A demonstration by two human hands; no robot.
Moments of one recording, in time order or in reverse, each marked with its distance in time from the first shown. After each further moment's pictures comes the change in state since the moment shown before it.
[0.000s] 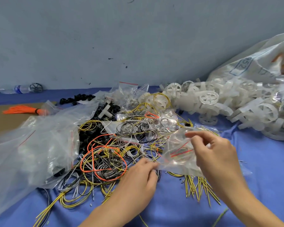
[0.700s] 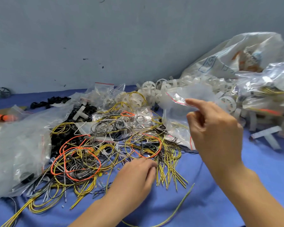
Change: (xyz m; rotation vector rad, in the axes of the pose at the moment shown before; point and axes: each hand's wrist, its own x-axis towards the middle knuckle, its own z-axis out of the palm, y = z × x) left_hand 0.008 0.035 0.036 0.174 -0.047 0.163; right_hand 0.016 -0.003 -0.064 -0.486 0.470 -0.444
